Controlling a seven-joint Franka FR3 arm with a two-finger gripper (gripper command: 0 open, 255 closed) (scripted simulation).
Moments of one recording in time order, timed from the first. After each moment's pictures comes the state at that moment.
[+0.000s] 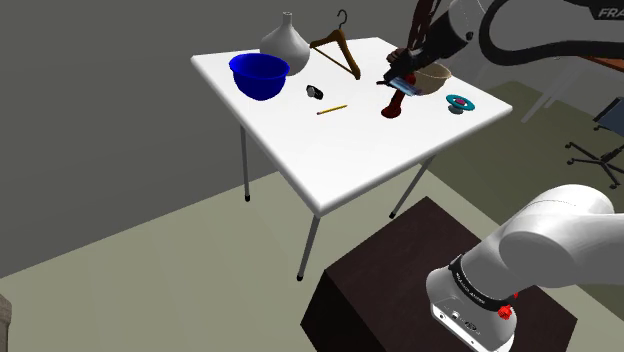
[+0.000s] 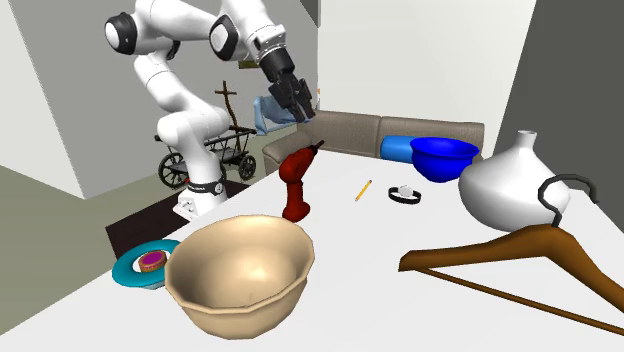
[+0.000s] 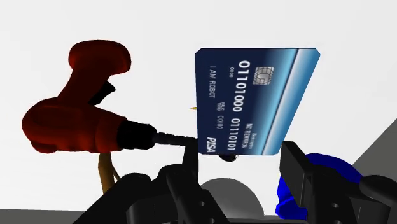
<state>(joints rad) -0.06 -0.82 -0.03 -2.67 0.03 2.43 -0.11</state>
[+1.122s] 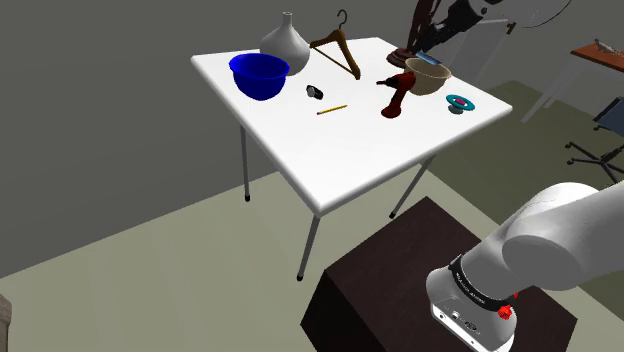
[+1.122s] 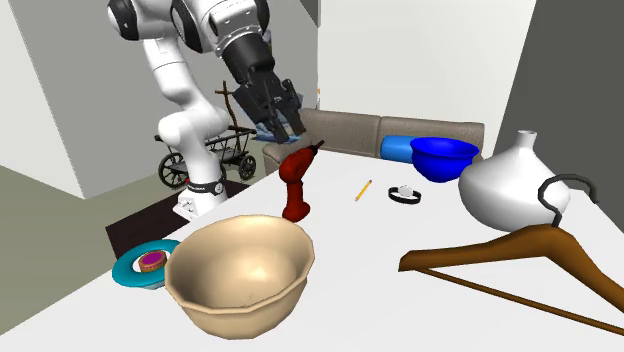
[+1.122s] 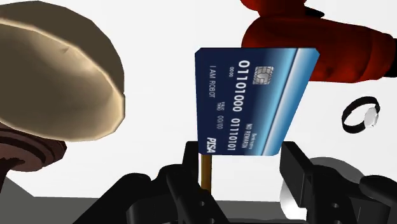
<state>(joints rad) 0.00 -0.39 -0.47 -2.26 0.13 2.43 -0.56</state>
